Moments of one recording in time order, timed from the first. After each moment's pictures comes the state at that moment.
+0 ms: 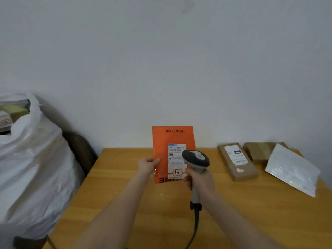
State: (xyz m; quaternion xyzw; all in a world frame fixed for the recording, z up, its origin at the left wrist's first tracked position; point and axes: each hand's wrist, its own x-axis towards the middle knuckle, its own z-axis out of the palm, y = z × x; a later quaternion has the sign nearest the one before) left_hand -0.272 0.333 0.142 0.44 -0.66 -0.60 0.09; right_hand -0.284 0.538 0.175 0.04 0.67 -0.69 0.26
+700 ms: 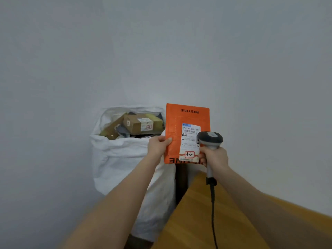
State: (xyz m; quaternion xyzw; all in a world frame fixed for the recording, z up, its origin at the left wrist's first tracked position) left_hand -0.027 0.016 0.323 0.42 -0.65 -0.52 0.36; right_hand -0.150 0.158 0.301 -0.18 0.66 -0.68 0.26
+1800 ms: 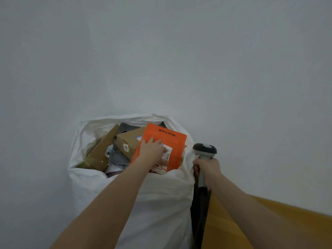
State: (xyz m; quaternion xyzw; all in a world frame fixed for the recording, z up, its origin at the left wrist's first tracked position) left_hand -0.043 -0.249 0.321 0.30 -0.94 0.15 -0.10; right_hand -0.136 -0.079 0.284 -0.02 0.71 -0.64 0.28
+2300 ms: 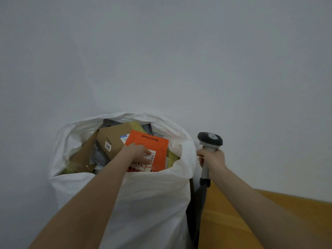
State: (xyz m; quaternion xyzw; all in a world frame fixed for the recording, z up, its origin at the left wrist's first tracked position) left_hand -0.038 -0.311 0.314 0.30 -0.93 0.03 -0.19; right_hand -0.157 -0.074 0.286 0.00 0.68 -0.70 0.22
